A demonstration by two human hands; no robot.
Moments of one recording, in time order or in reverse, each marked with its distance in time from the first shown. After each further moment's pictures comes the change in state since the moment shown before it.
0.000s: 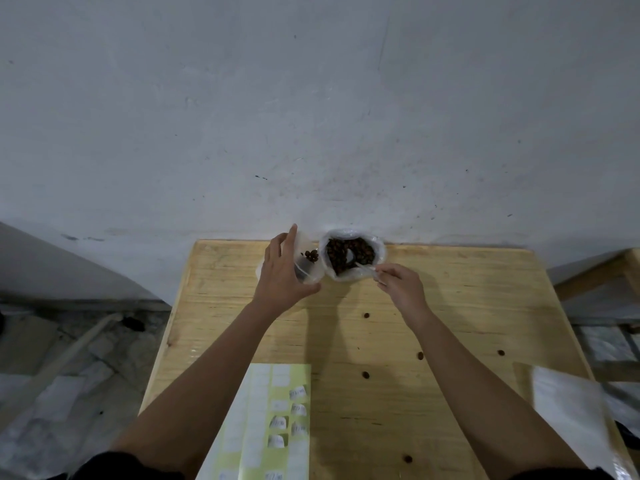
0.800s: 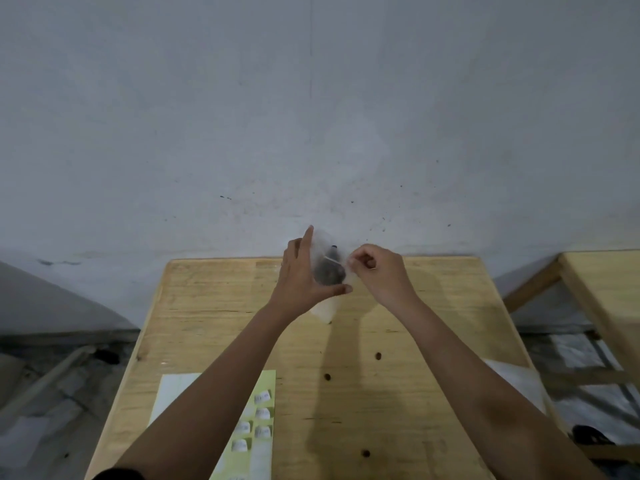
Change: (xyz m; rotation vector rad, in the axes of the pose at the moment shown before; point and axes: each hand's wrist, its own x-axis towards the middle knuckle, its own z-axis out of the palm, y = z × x) left_hand -0.014 0.104 0.027 -0.138 -0.026 0.096; right_hand -0.061 -0.072 -0.059 -0.377 -0.006 -0.513
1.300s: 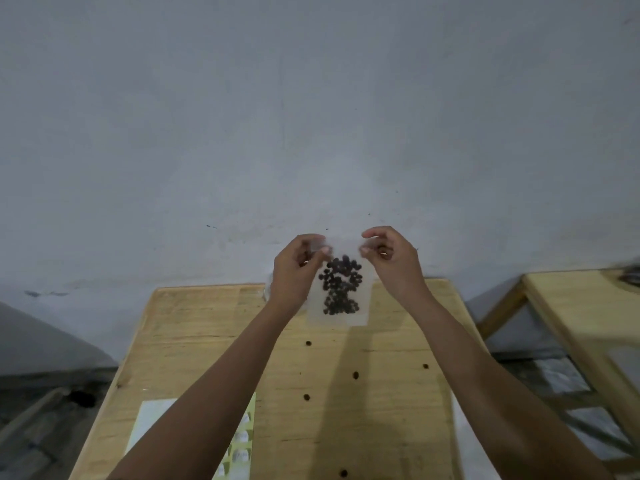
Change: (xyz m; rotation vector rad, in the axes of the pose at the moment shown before) left_hand 0.000 0.079 -0.009 -0.617 0.224 0.120; right_hand -0.006 -0.015 -0.075 0.247 0.183 -0.150
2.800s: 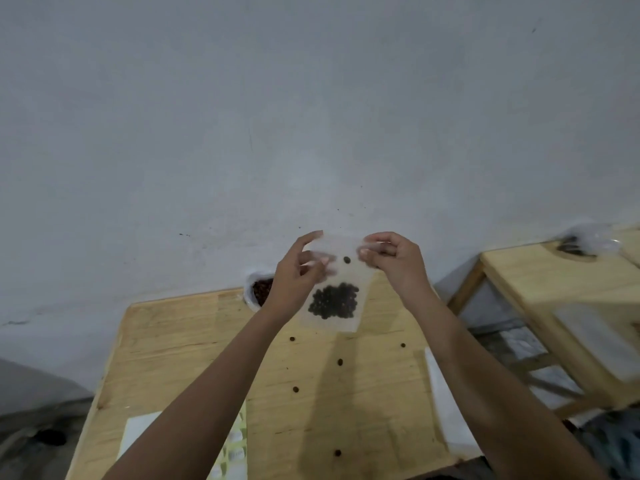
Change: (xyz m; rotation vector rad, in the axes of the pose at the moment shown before) left_hand -0.026 0.017 0.014 -0.108 -0.320 -0.044; right_hand -0.040 -0.012 -0.035 0.250 0.126 0.216
